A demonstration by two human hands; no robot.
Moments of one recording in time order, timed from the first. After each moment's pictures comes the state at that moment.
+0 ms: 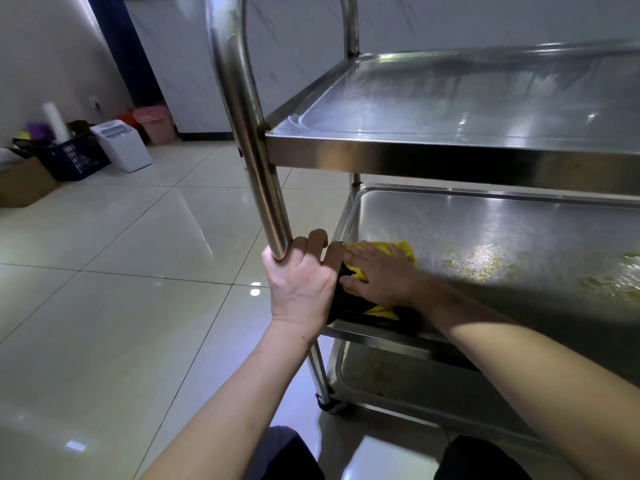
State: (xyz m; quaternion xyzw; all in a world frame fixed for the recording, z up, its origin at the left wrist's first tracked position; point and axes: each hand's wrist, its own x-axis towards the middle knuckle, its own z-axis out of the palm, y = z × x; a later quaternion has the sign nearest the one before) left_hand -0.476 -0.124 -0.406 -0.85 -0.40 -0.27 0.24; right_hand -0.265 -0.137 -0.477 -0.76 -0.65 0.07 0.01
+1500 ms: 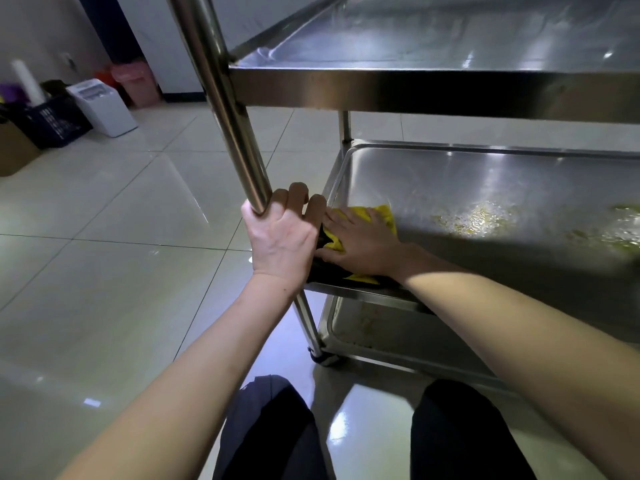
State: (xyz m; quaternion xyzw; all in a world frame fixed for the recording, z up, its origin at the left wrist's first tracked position) left_hand -0.474 -0.138 -0.390 -0.85 -0.46 -0.04 0.26; right_hand -0.294 -0.147 -0.483 -0.75 -0.66 0.05 0.03
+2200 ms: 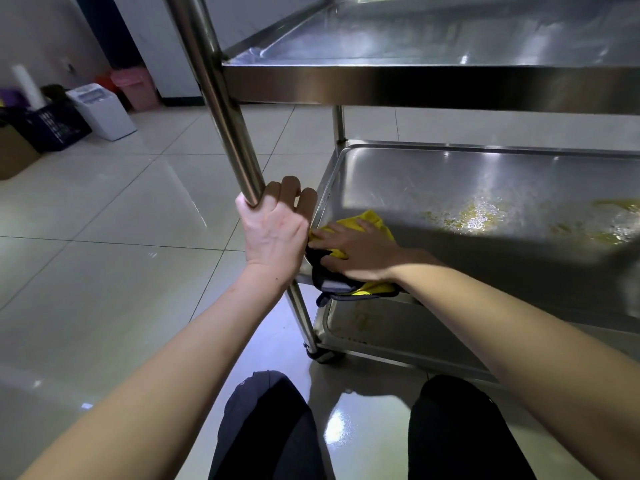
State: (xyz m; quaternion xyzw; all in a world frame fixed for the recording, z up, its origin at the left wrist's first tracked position) left_hand -0.472 -0.135 -0.392 -0.87 -0.42 -0.06 0.25; right_hand -0.304 -0.186 -0.469 -0.70 -0.70 0.14 0.05
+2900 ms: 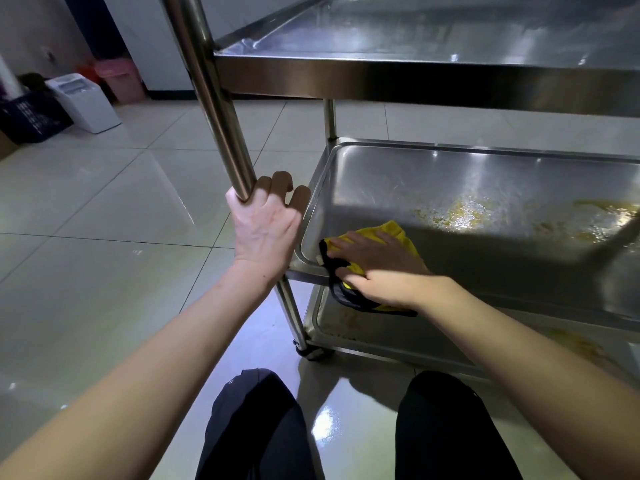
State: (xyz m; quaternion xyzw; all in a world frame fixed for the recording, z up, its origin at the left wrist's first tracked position) left_hand -0.482 -0.141 -0.388 -0.88 -0.39 -0.11 0.25; right_hand -0.300 -0.255 -0.468 -0.74 -0.67 0.07 0.07
